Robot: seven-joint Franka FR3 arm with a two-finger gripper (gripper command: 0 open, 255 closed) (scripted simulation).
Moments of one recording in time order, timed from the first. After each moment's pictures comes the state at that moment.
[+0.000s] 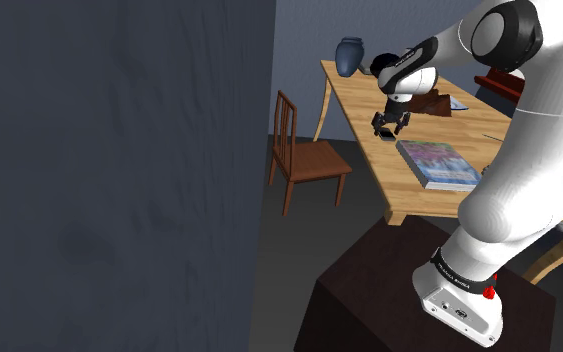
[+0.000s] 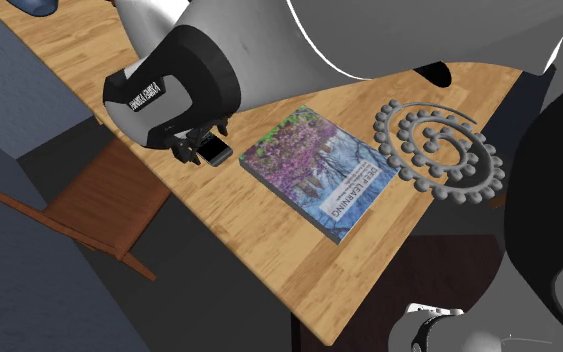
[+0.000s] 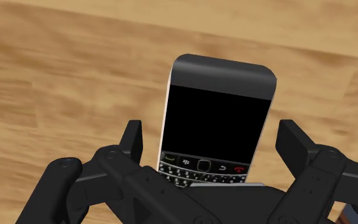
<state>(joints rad) -0.36 0.26 -0.37 -2.03 0.05 2.30 -0.14</state>
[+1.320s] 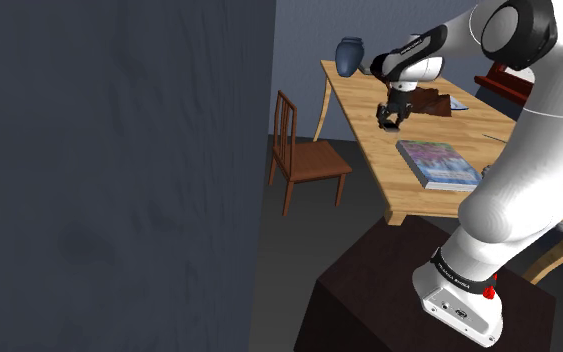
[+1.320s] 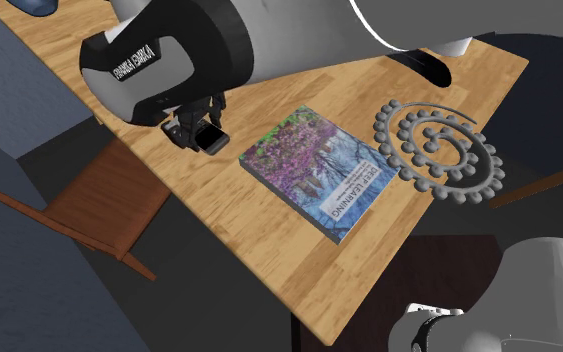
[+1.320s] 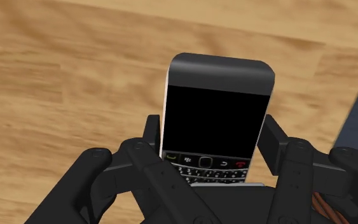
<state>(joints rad) -0.36 0.21 -0.37 -1.98 0.03 2.21 -0.13</state>
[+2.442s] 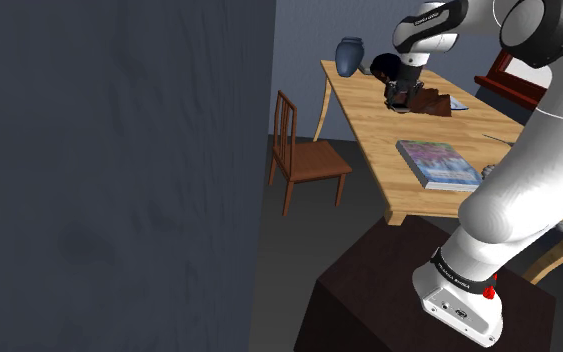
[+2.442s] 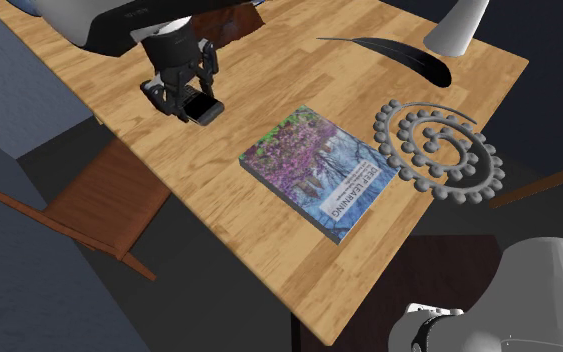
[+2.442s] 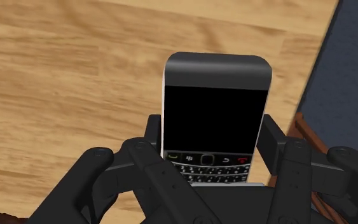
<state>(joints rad) -0.35 0.11 -0.38 -1.86 -0.01 2.00 -0.11</state>
